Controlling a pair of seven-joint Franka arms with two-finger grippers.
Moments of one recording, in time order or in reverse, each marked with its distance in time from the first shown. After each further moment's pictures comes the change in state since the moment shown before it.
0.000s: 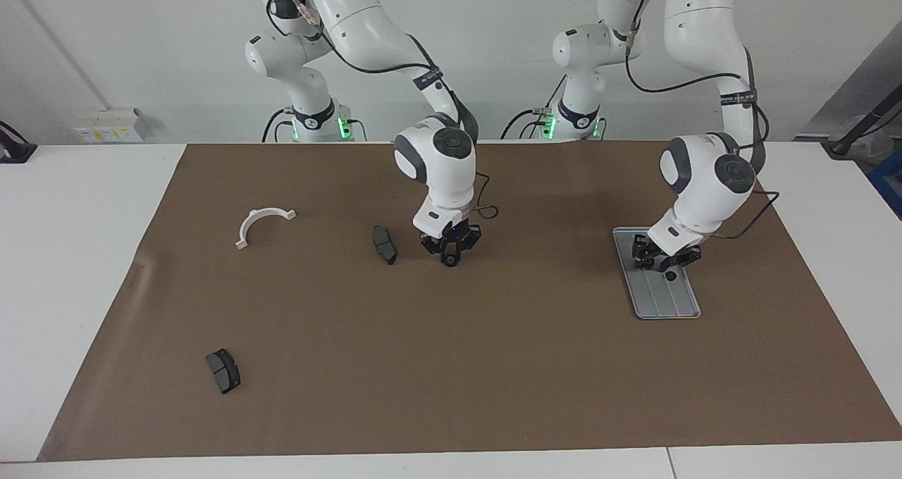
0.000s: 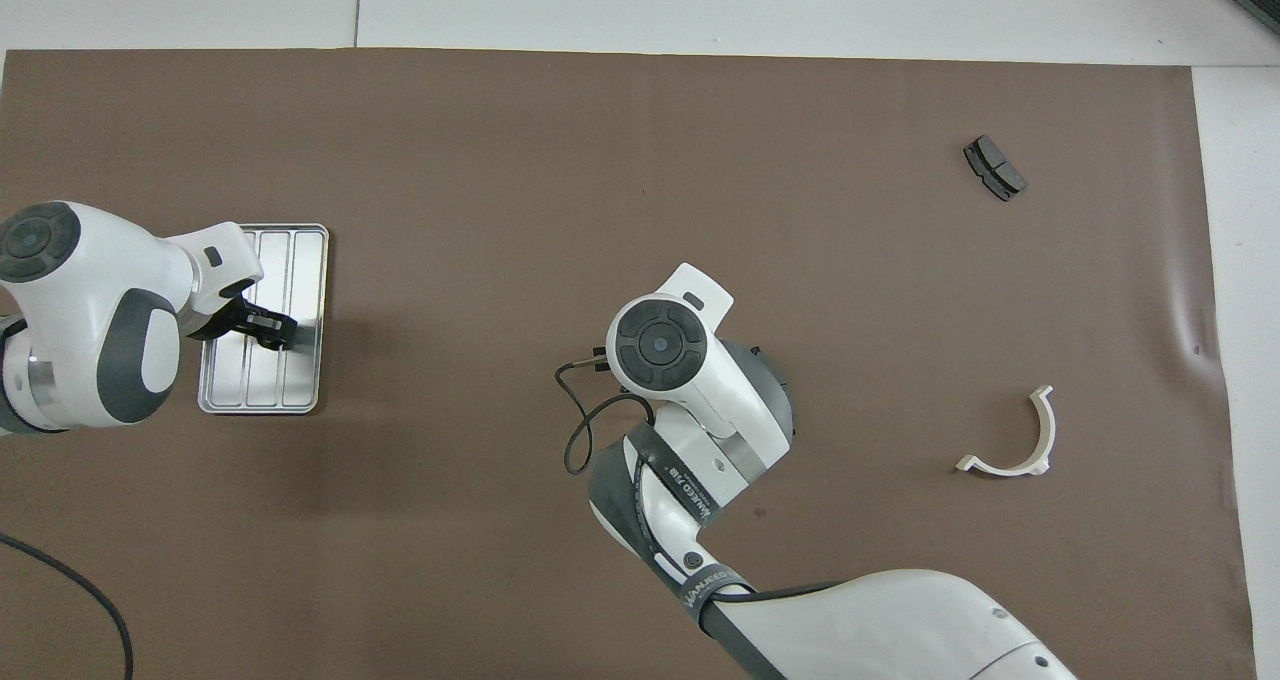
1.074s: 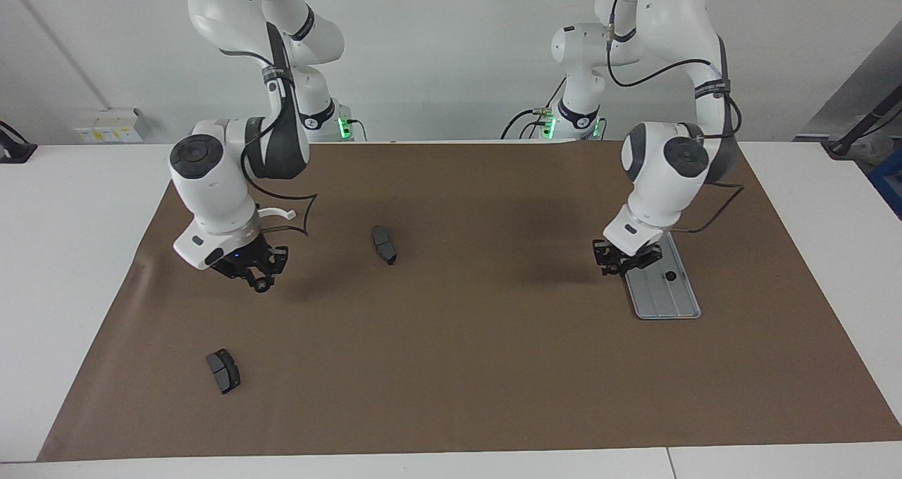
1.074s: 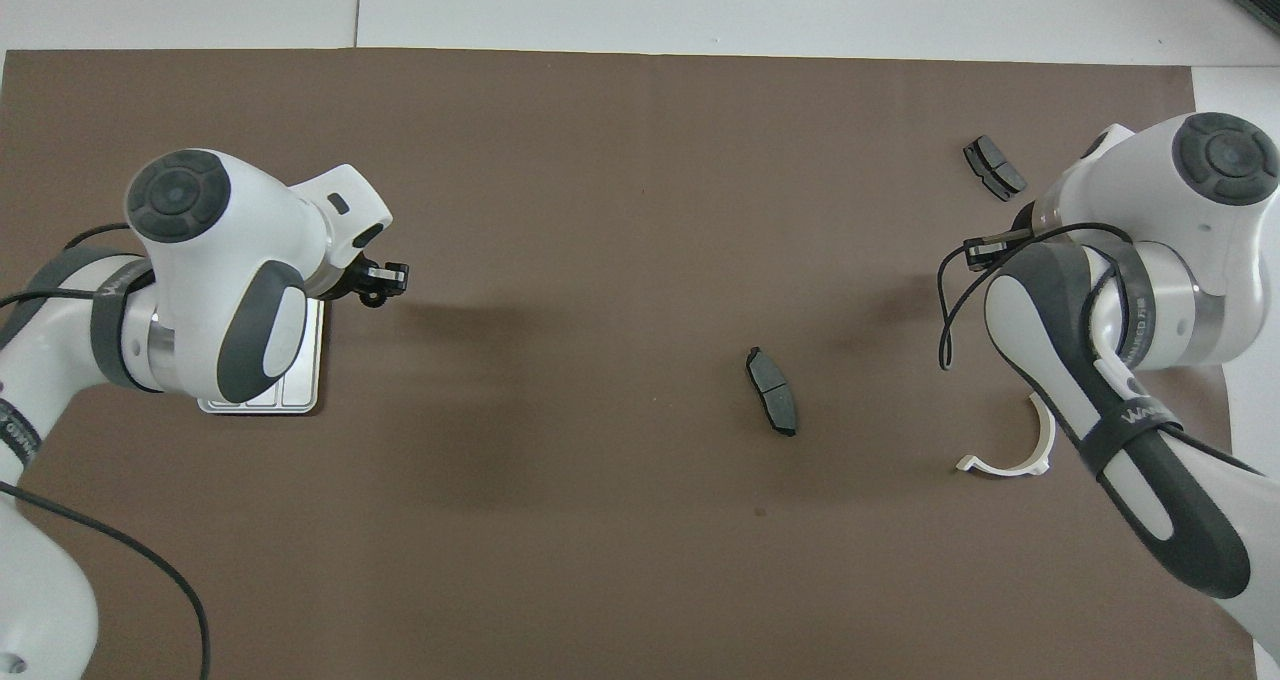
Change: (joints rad) left arm -0.270 -0.006 -0.025 0.146 0.000 -0.074 -0.437; right arm -0.622 -0.153 -0.010 -0.048 0.001 -0.112 -0.646
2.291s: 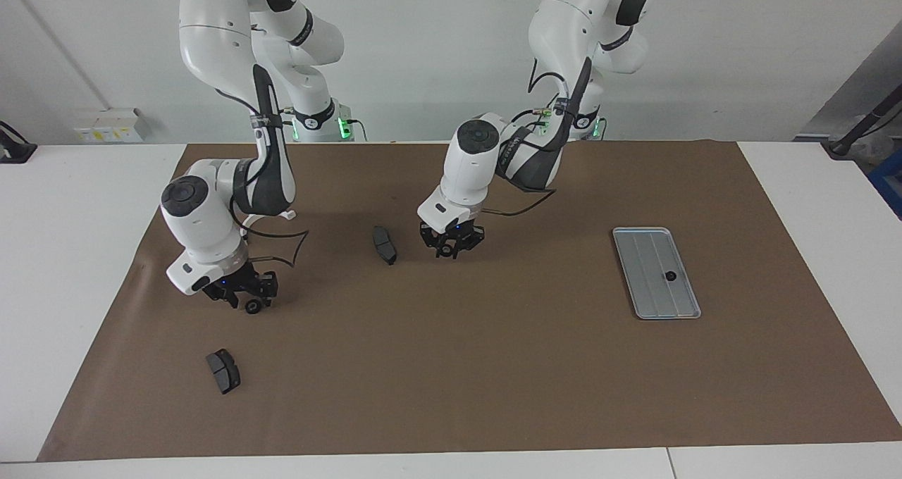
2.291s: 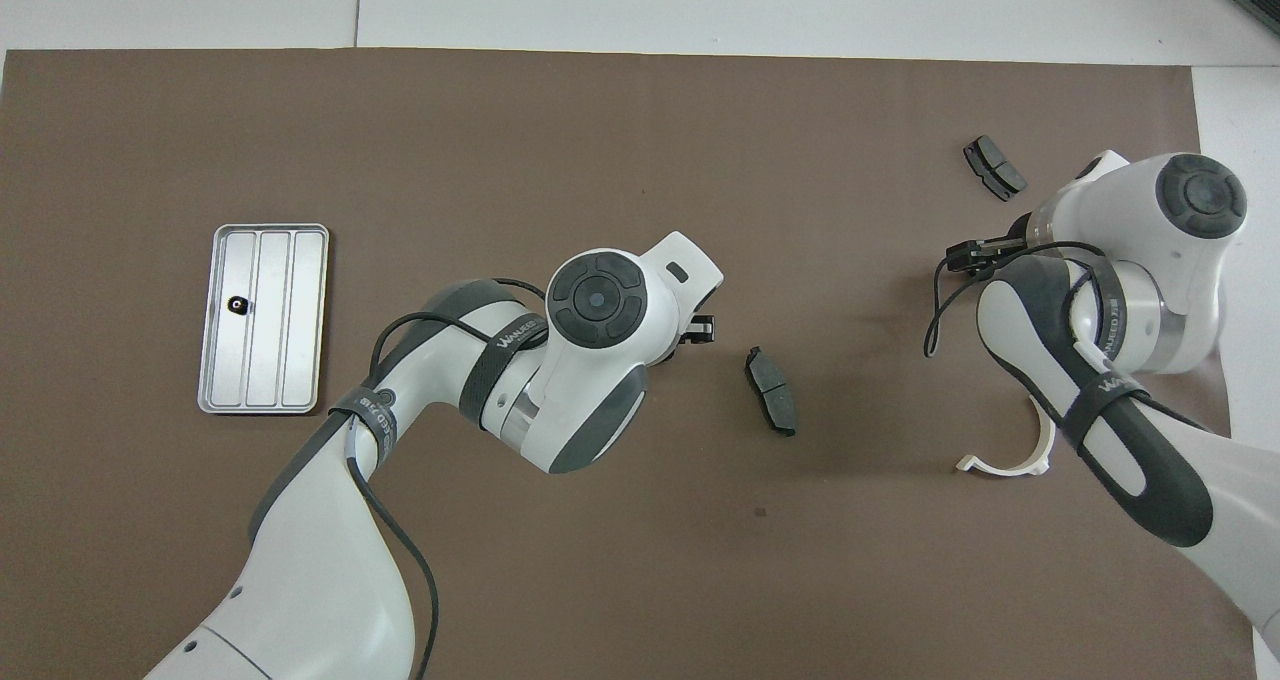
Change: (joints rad) left arm -0.441 0.194 0.001 0.213 -0.082 0.108 -0.452; right arm -0.039 0.057 0.015 -0.031 0.044 0.142 -0.002
